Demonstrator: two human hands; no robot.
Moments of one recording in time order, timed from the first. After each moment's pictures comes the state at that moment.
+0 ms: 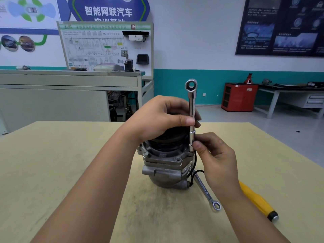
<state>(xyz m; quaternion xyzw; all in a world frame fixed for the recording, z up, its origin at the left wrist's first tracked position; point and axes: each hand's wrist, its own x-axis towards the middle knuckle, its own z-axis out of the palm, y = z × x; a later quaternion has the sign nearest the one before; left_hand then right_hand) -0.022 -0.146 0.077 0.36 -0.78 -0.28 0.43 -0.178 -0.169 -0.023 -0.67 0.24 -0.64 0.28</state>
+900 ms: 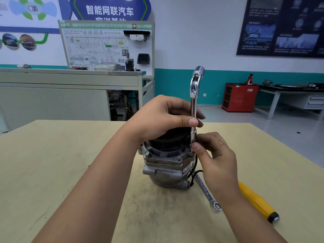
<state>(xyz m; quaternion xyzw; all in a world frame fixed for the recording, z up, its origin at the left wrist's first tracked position) -0.023 -0.144 0.076 0.35 -0.77 -0.30 0.44 -0.175 -0.165 -0.023 -0.68 0.26 -0.65 0.22</state>
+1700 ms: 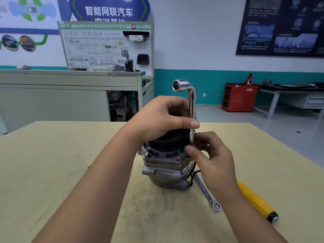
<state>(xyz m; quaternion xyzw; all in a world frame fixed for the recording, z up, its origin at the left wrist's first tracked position) -0.027 -0.143 0.078 0.39 -0.77 -0.23 0.44 -0.176 -0.169 -0.024 -0.69 0.26 -0.63 0.27</state>
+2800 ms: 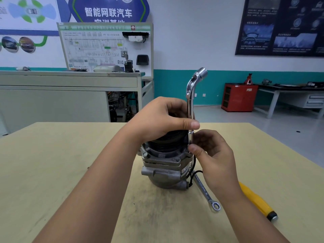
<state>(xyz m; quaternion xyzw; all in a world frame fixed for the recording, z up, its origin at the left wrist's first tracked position) -0.028 -0.143 0.079 0.41 -0.77 -0.23 0.43 -0.179 -0.171 -0.023 -0.66 0.24 -0.63 0.31</state>
